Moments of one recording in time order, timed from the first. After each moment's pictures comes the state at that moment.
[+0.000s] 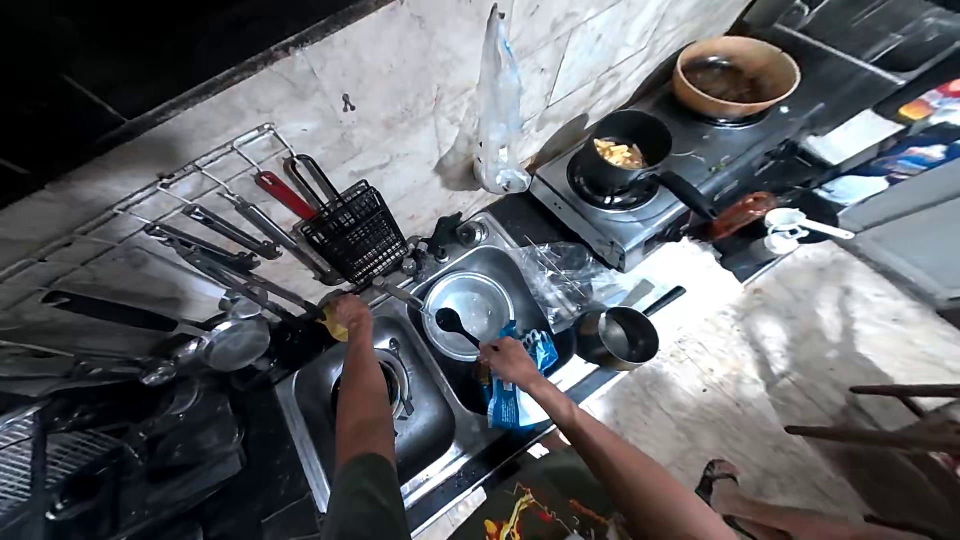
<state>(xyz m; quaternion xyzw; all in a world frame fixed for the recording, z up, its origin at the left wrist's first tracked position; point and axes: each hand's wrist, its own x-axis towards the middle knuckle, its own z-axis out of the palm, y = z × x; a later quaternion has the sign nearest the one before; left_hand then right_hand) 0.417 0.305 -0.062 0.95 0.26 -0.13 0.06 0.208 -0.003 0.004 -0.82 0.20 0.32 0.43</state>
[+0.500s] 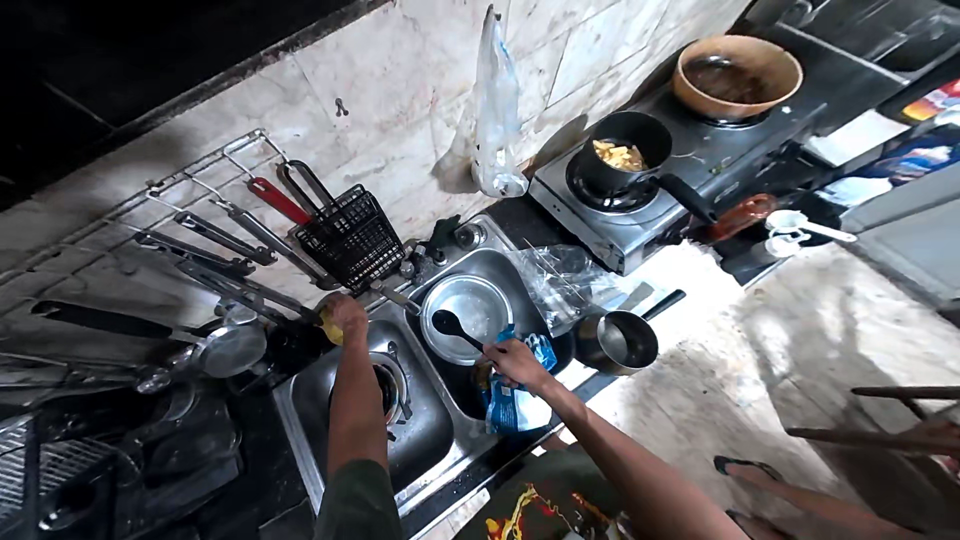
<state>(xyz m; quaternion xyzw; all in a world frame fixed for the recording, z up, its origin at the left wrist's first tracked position) 0.425 0.310 -0.067 0.97 0.22 -0.12 0.02 0.206 -0.029 -0.005 -0.76 0.20 0.32 0.53</state>
